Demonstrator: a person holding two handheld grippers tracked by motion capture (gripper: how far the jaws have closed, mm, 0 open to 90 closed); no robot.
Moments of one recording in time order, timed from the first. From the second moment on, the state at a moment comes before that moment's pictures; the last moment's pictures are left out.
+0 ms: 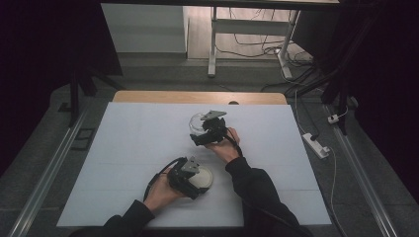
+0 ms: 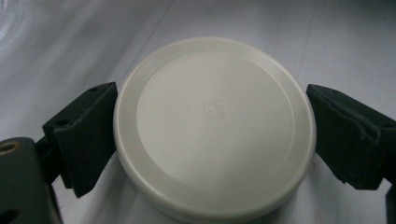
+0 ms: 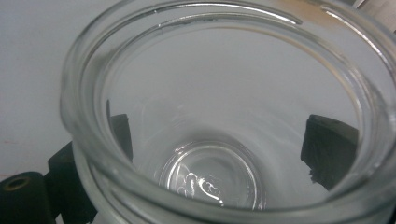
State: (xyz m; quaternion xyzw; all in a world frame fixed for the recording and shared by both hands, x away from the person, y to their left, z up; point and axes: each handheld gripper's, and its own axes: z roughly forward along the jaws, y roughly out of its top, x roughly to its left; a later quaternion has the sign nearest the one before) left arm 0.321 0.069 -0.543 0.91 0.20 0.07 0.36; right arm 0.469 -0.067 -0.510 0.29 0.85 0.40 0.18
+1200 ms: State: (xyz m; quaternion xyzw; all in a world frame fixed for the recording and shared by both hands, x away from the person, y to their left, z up) left arm 0.321 0.089 -0.529 0.88 0.24 0.05 0.41; right arm 0.460 -0.081 -0.501 0.30 0.85 0.40 0.15
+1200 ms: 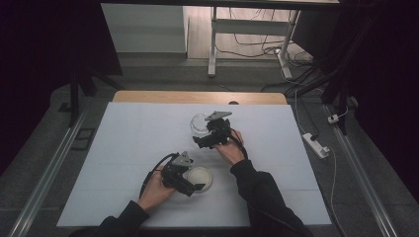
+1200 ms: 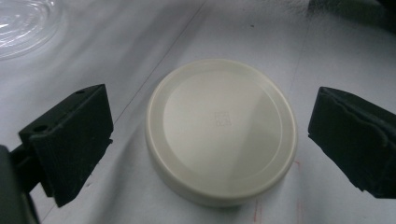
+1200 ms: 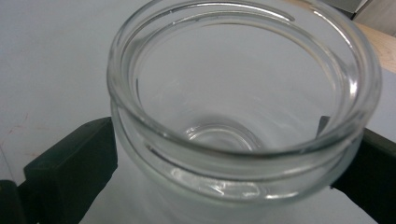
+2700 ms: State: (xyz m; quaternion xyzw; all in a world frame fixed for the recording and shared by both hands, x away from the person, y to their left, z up) left arm 0.296 0.156 -0.515 0.86 0.30 0.04 0.40; right arm 0.386 -0.114 -0.495 0.28 0.87 0.40 0.10
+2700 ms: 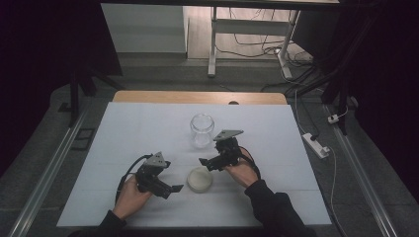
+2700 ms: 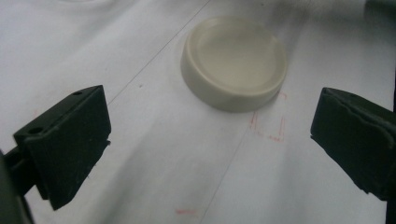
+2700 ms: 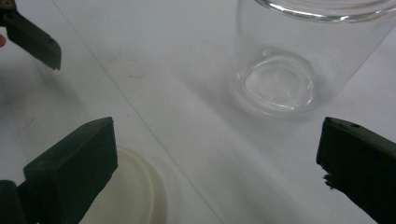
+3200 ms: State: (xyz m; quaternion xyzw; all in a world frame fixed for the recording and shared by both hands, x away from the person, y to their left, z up) left arm 0.276 0.183 -0.512 0.86 0.32 0.06 0.40; right arm 0.358 -0.142 -0.493 0.27 0.87 0.40 0.12
